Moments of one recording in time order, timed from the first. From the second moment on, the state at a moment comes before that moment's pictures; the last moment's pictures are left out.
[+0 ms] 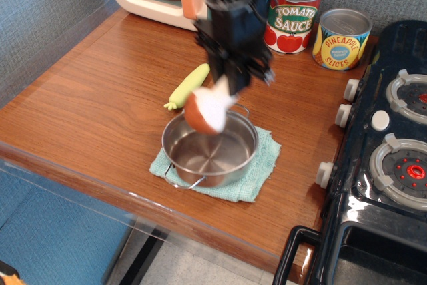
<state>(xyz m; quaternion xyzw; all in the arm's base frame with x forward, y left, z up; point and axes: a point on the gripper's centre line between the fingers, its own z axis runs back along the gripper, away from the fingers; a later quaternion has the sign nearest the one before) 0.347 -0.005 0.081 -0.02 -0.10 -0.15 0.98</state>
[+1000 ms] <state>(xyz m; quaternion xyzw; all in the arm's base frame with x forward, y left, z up) 0.429 0.154 0.063 0.03 -0.06 0.05 1.00</state>
